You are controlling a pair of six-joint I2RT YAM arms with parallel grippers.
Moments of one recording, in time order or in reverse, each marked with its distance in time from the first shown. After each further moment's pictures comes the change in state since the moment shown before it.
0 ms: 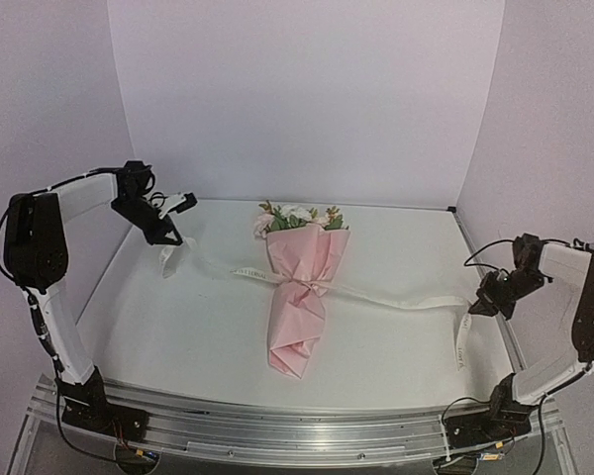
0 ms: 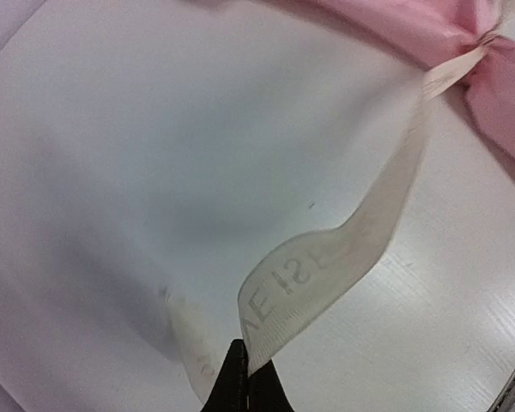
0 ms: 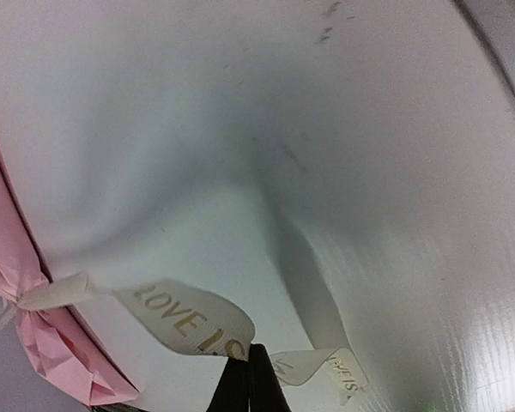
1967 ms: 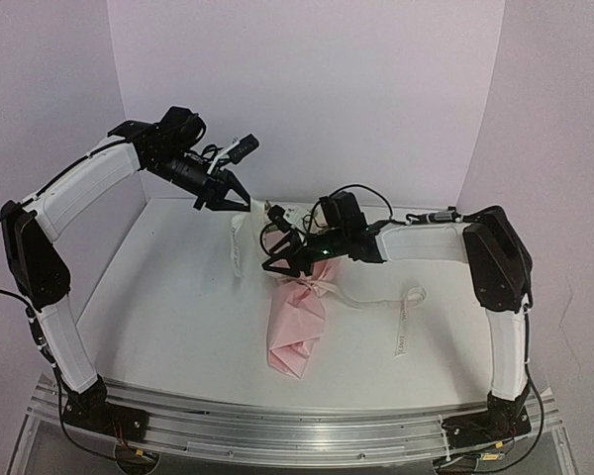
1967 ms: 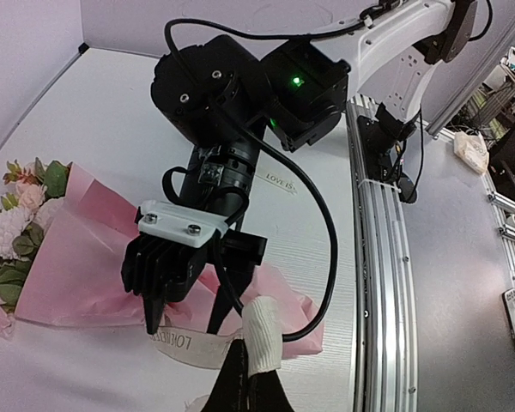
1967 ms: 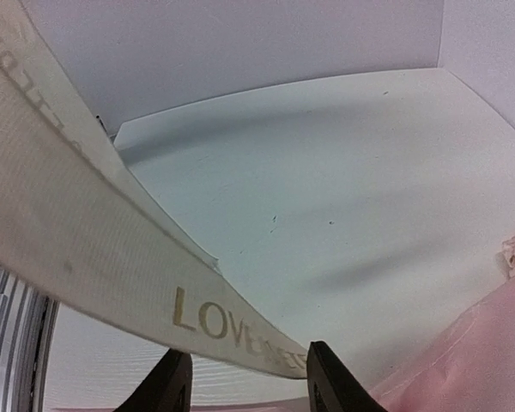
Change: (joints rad) left arm -0.410 -0.081 0.363 -0.172 0.431 -0.251; right arm 1.027 0.704 0.692 0.874 -0.301 -0.609
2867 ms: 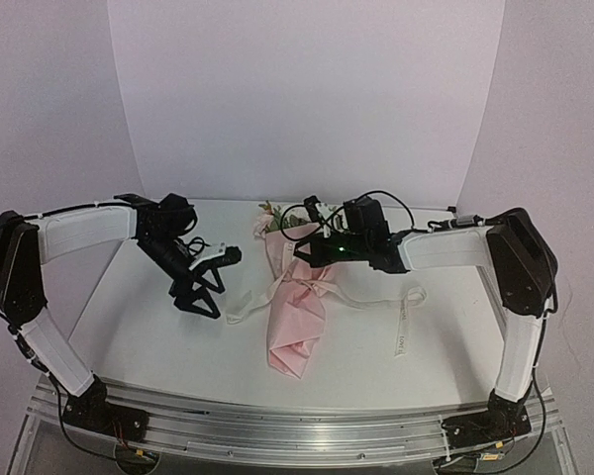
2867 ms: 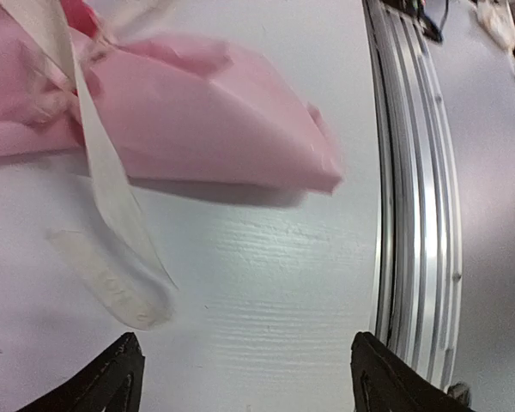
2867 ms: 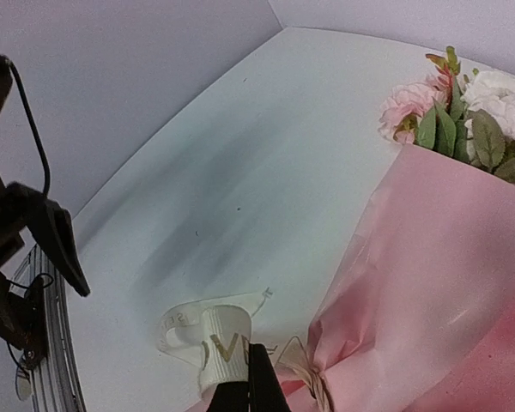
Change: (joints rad) left arm 0.019 -0.177 -0.687 0.100 -0.207 0.316; right arm -0.030 -0.146 -0.241 0.171 0.298 0.507
